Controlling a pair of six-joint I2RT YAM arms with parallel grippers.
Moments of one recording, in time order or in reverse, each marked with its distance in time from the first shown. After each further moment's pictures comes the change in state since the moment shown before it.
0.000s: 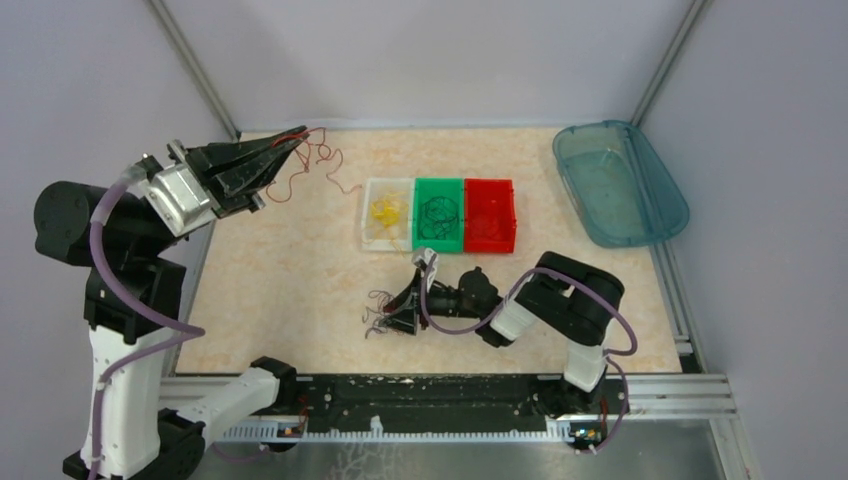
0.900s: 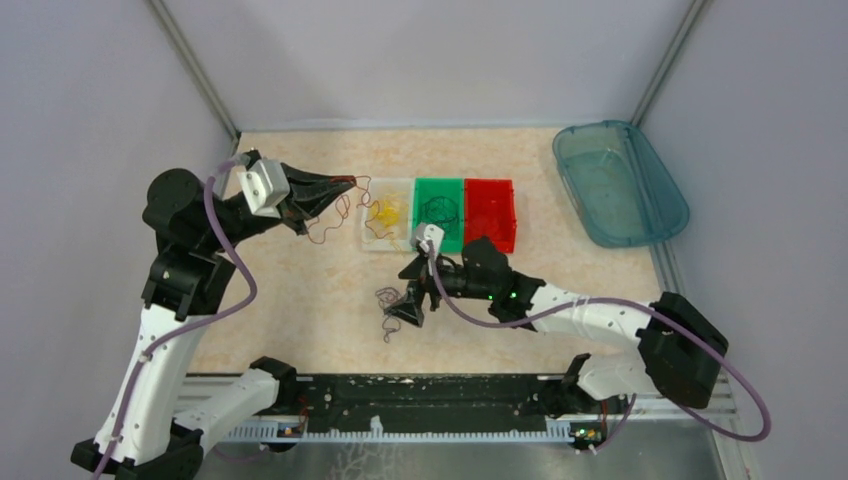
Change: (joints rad) left arm 0.000 -0.059 -0.351 -0.034 0.051 -0.091; right arm -0.005 -0.576 0.139 -0.844 0.110 -0.354
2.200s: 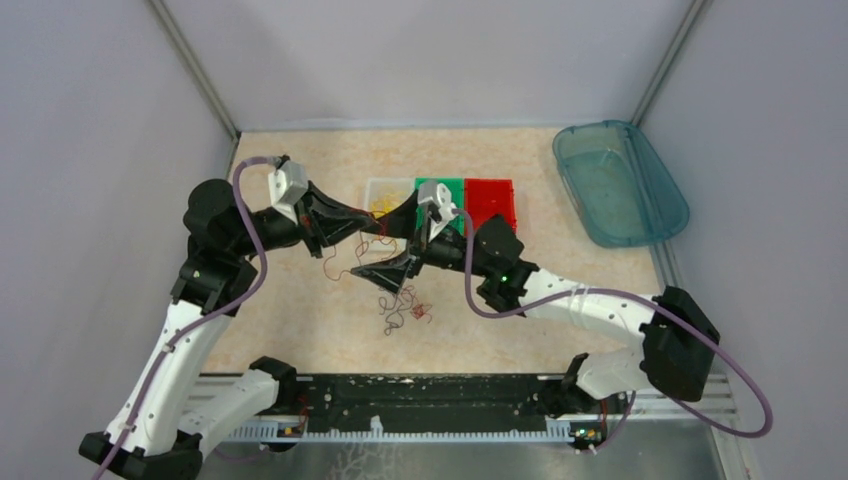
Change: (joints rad) left arm 0.000 -0.032 -0.216 0.070 0.125 -0.293; right arm 0.014 0.038 0.240 0.256 -0.027 0.116
